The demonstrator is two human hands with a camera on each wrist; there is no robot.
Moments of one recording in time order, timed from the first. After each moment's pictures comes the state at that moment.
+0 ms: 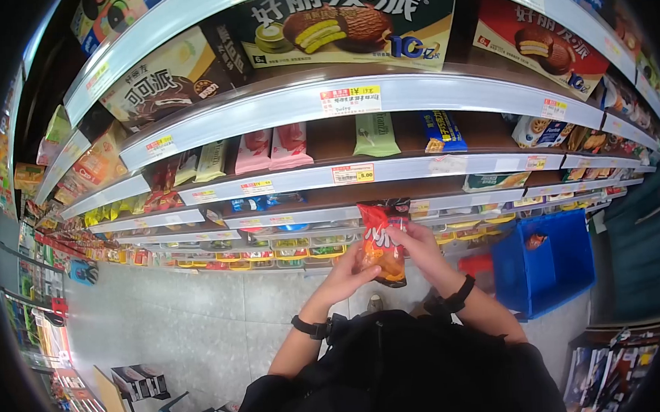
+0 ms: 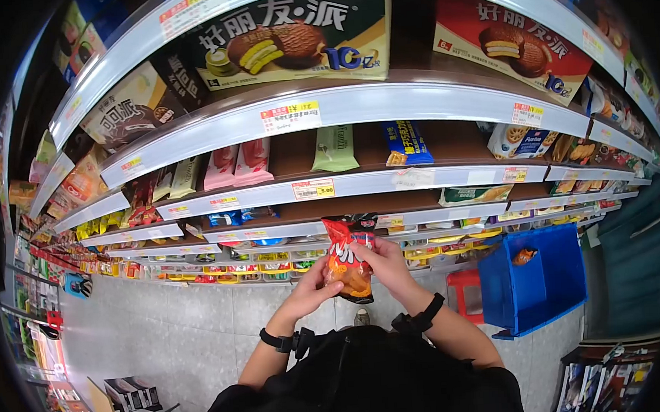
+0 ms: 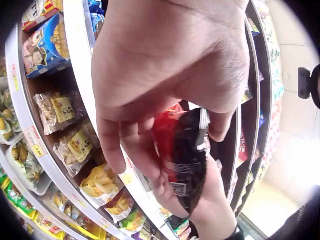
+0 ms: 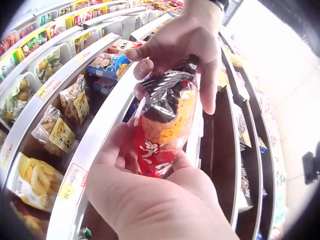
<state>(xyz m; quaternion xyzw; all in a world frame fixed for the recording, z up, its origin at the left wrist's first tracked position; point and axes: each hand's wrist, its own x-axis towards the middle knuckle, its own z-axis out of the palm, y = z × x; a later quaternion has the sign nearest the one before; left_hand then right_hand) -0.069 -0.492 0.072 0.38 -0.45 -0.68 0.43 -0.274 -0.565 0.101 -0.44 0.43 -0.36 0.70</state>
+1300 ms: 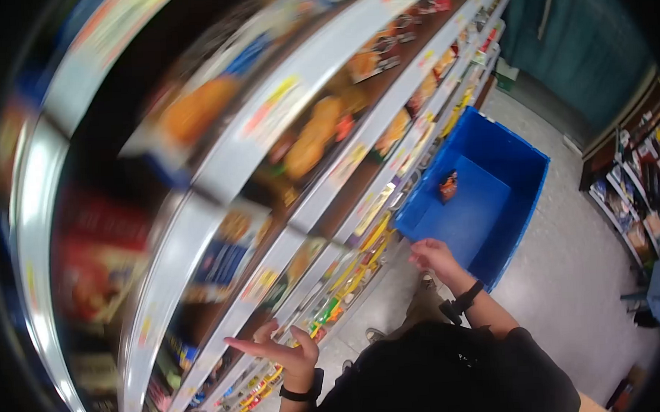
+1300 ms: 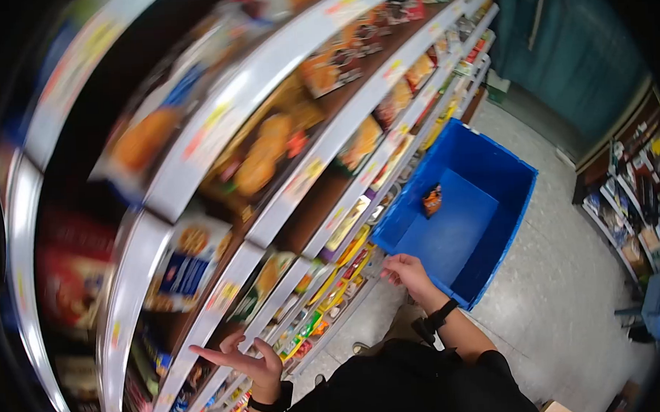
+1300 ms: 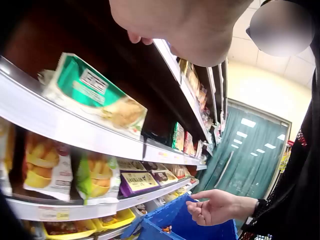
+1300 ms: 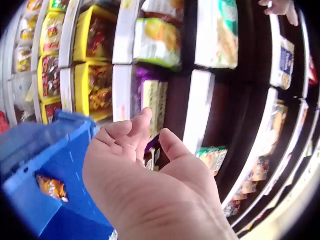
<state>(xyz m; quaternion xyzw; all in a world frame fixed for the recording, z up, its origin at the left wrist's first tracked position) -0.418 -0.675 0.157 0.44 -0.77 0.00 0.46 -0.758 -0.625 -0.019 -0.09 0.57 -0.56 0.59</state>
